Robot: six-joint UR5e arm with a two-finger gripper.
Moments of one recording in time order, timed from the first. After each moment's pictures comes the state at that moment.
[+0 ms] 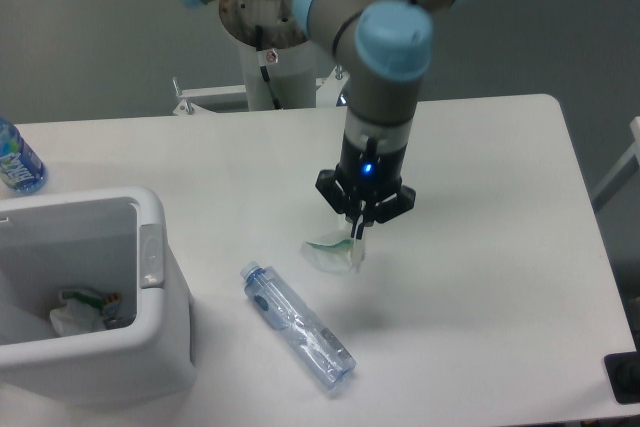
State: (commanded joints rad) arm 2.55 -1.71 -1.60 -1.02 1.11 0.55
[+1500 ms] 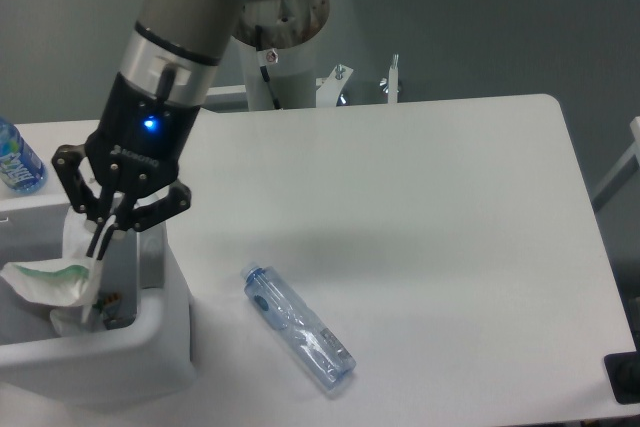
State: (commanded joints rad) arm 2.18 -1.79 -1.43 -0.87 0.98 0.09
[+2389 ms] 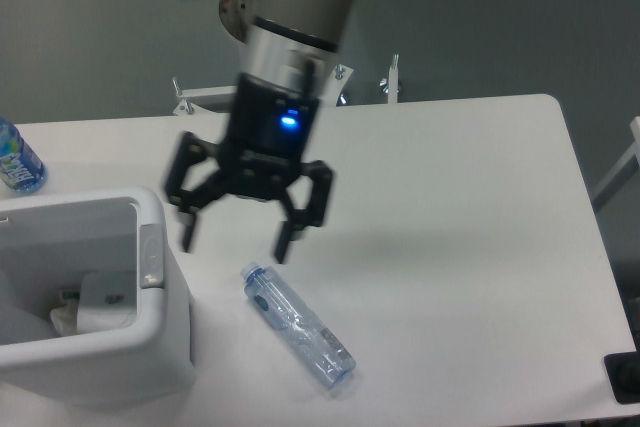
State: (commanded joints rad) arm 2.43 -1.84 -1.40 -0.88 1.16 -0.07
